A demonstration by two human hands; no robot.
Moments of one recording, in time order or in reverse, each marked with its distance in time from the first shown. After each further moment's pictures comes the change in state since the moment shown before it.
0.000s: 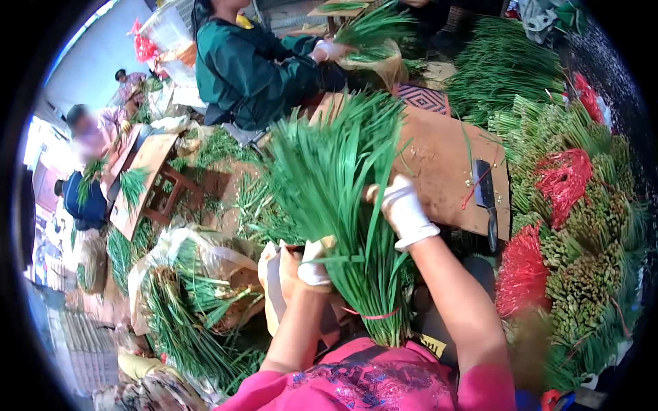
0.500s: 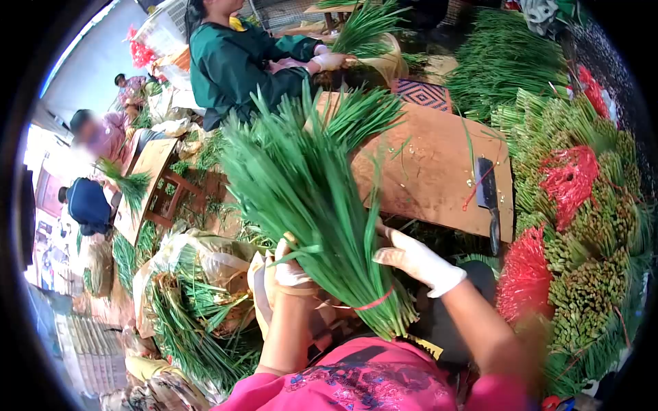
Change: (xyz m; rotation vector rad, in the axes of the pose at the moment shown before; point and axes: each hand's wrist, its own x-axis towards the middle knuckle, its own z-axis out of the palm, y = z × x) left_hand 0.006 0.013 -0.019 -0.291 0.070 0.074; right_hand -0.087 -0.017 -0.041 0.628 -0.638 0.045
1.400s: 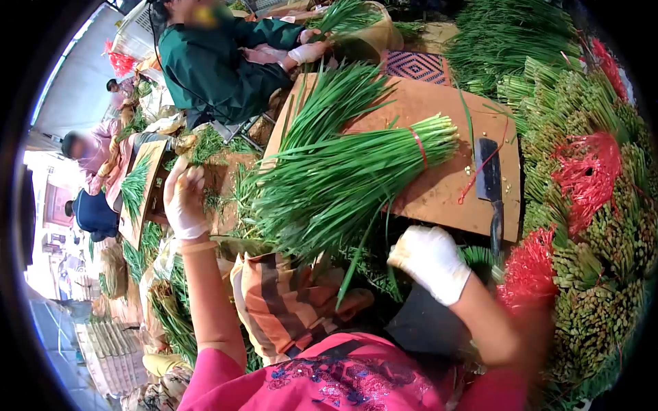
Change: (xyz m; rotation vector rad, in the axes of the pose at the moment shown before) left_hand 0.089 0.144 0.085 0.946 0.008 0.664; right_hand -0.014 0.013 -0.083 -1.340 0.060 -0.379
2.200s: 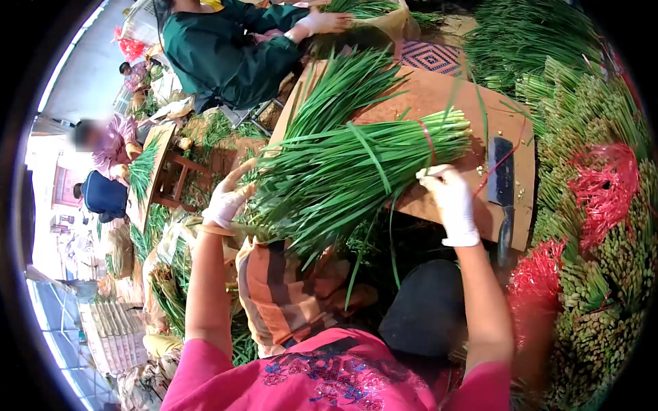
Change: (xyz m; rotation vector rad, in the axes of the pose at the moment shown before) left_hand -0.015 -0.067 -0.009 0.532 -0.501 -0.366; right_hand 0.042 0.096 0.039 1.075 0.640 0.459
